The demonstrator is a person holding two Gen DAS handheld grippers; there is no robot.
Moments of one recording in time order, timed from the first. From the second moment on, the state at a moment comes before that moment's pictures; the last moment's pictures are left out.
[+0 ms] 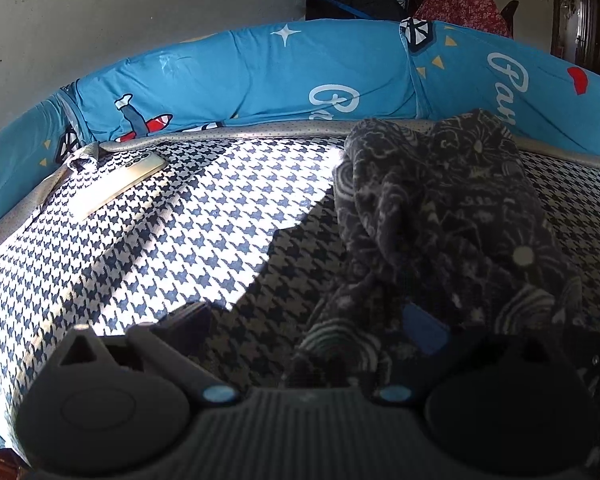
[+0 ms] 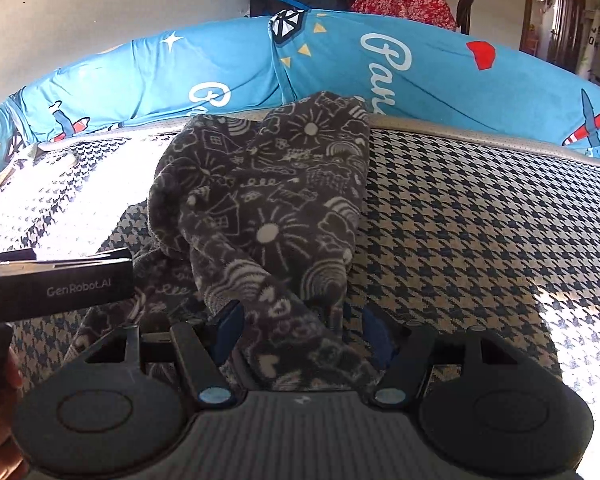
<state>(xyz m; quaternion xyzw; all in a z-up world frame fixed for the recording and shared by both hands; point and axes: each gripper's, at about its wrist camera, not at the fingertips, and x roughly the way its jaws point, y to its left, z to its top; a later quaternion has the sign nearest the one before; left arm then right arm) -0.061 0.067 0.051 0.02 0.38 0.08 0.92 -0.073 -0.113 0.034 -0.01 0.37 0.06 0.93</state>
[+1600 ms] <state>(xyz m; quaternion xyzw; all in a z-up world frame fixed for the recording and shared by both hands) -0.083 0.044 0.016 0.05 0.42 0.07 0.90 -0.085 -0.133 0.041 0.00 0.43 0.00 0.91</state>
